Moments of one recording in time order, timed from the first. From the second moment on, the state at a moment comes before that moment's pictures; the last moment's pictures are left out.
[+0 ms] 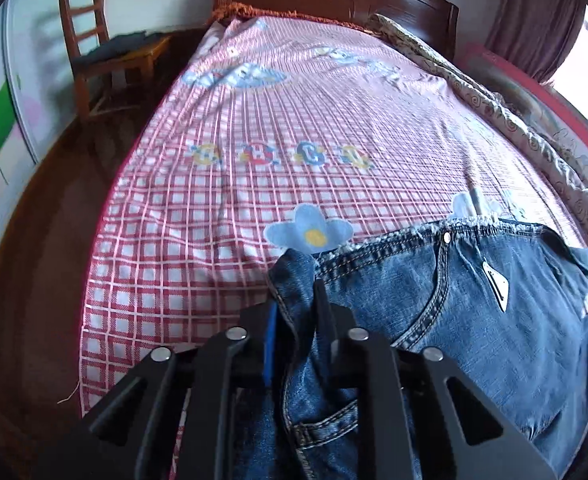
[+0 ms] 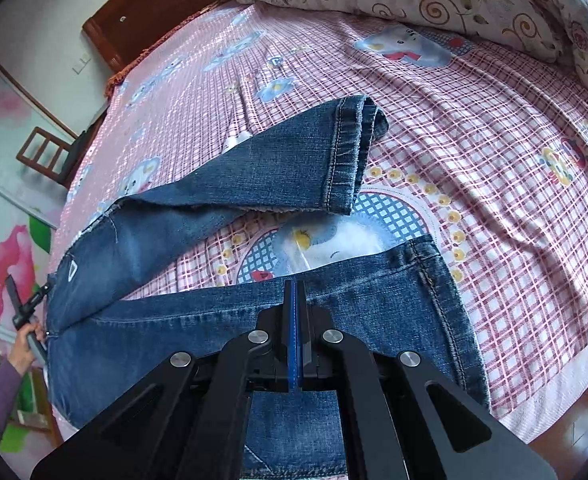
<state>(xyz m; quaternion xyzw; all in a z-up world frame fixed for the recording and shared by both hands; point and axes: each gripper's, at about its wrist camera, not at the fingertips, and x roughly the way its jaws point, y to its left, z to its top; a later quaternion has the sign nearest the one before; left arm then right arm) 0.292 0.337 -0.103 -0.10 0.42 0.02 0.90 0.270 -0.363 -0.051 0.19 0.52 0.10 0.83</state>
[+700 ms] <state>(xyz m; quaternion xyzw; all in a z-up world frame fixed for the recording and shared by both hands) 0.259 0.319 -0.043 -0.11 0.38 0.06 0.92 0.374 -0.405 -0.055 0.25 0.58 0.09 0.77</state>
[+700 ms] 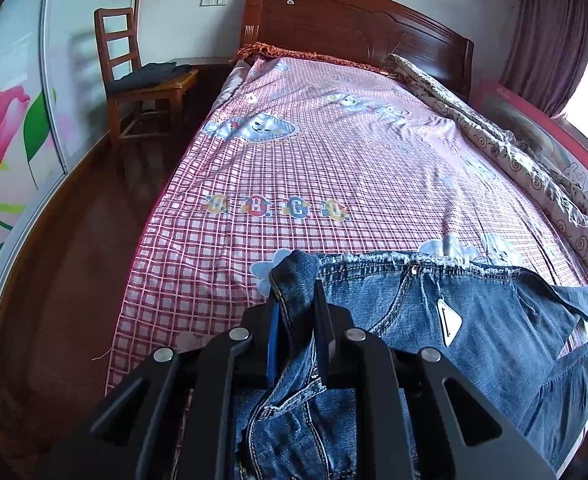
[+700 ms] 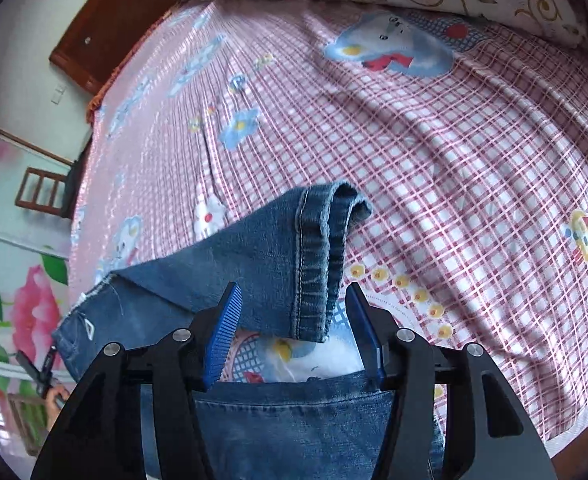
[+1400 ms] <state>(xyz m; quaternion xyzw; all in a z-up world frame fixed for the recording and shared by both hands) 0.131 0.324 0.019 -0.19 0.23 0.01 0.95 0.291 -0.466 0.025 0.29 0.48 0.13 0.82</state>
